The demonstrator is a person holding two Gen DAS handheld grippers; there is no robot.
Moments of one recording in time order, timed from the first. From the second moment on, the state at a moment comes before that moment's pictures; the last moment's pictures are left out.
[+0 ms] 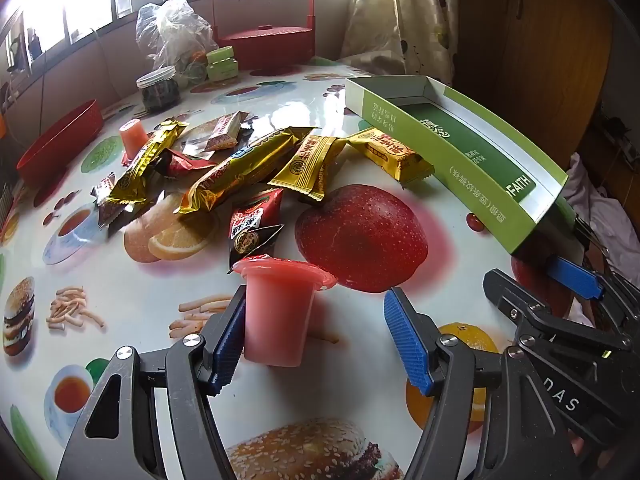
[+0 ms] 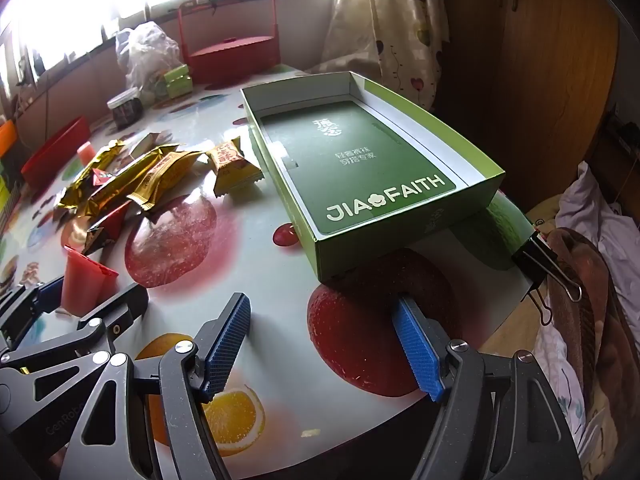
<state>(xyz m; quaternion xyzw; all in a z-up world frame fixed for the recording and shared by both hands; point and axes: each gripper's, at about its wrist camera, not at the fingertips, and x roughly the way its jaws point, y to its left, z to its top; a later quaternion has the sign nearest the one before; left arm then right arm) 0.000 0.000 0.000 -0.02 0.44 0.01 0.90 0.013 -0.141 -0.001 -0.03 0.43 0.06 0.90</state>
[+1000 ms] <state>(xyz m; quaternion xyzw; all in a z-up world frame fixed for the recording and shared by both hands) -0.002 -0.001 -0.004 -0.03 0.44 0.02 0.90 0.010 -0.142 -0.001 -0.03 0.43 0.06 0.90</state>
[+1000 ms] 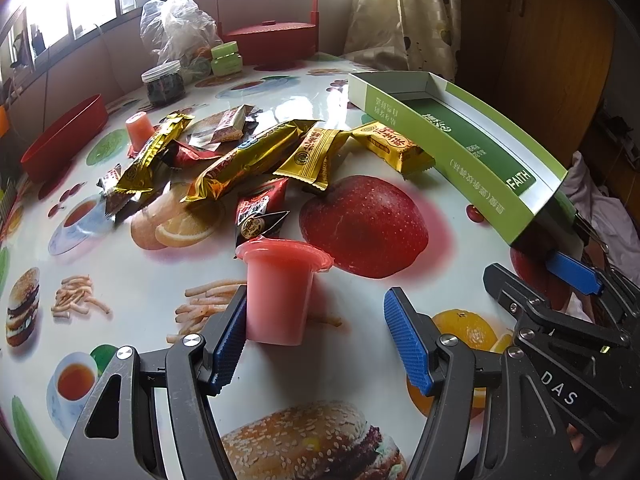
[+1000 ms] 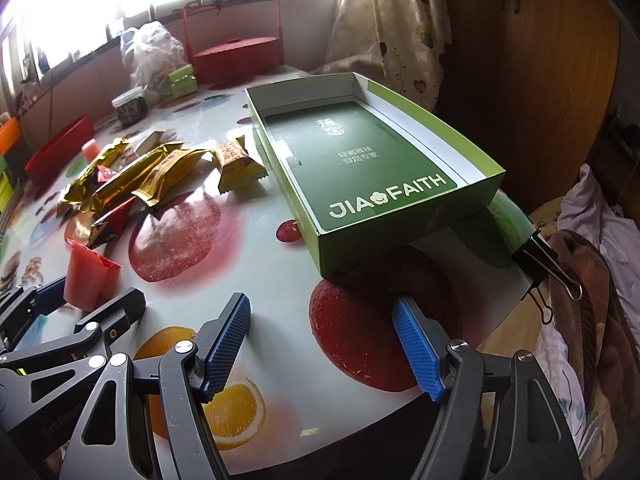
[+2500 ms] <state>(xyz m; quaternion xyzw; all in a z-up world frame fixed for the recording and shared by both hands) -0.010 0.008 -0.002 -0.04 0.44 0.02 0.90 0.008 -0.144 -0.001 -0.02 0.43 0.06 0.90</state>
